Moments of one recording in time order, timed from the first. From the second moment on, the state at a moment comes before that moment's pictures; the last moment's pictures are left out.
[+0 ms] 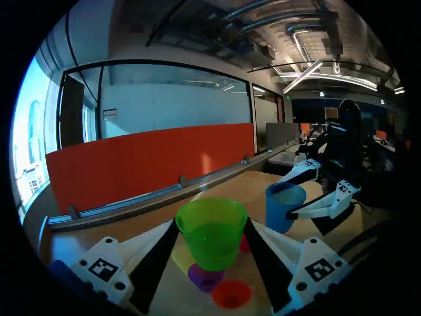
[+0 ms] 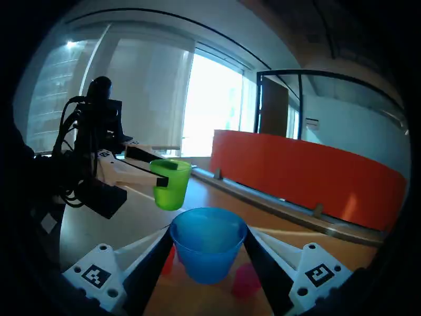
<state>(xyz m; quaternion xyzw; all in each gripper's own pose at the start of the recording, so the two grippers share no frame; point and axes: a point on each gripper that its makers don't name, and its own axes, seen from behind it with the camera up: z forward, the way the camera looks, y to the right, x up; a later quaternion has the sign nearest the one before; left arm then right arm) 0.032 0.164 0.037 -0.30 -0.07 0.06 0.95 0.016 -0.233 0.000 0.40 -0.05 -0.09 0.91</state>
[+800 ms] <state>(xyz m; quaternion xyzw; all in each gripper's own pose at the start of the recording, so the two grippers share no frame) 0.042 0.159 0.033 -0.30 -0.05 0.05 0.95 0.029 -0.256 -0.001 0.42 -0.04 -0.06 0.90</state>
